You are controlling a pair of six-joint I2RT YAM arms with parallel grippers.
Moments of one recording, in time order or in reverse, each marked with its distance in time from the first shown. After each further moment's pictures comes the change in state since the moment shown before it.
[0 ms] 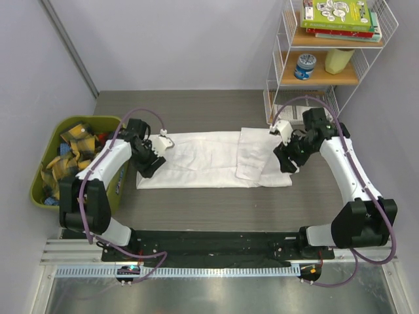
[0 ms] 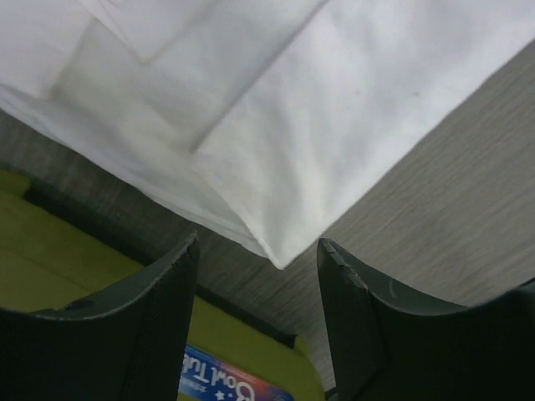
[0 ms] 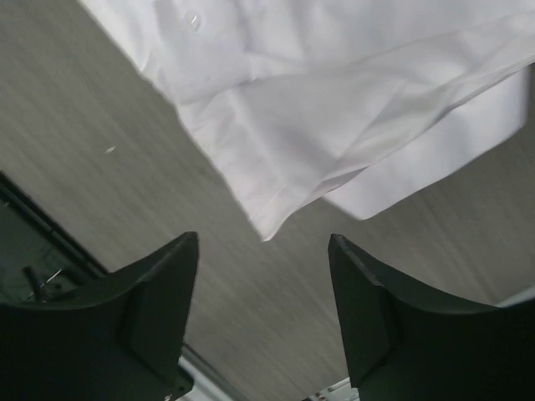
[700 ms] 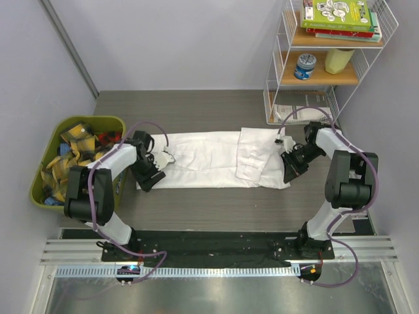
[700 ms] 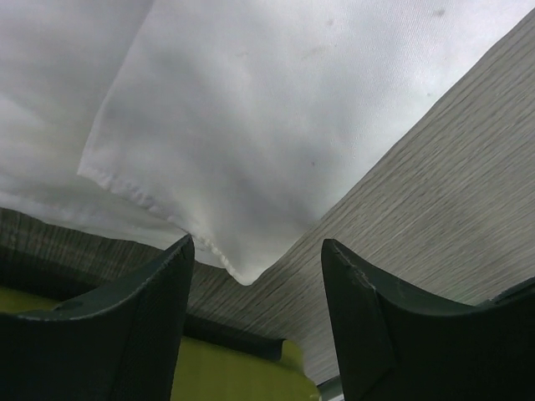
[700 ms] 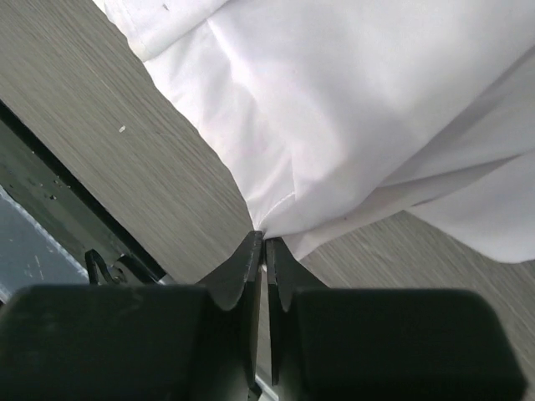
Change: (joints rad) left arm 0.000 0.076 -0.150 0.019 -0.044 0.074; right arm -0.172 0.345 -0.140 -0.034 -0.148 -0.010
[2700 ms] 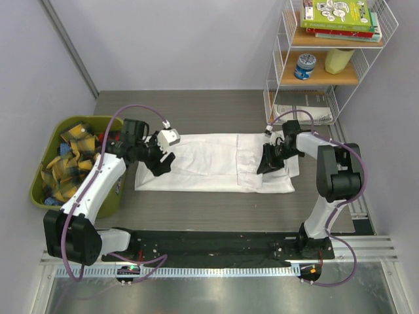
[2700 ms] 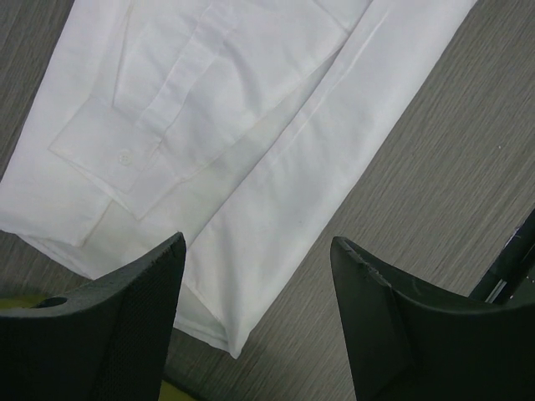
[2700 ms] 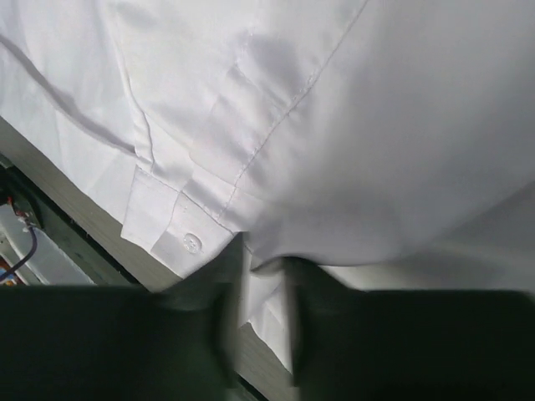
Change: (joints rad) left arm -0.084 -0.336 0.085 0.077 0.362 -0.165; right arm 0.189 0.098 -0.067 0.463 -0.099 0.760
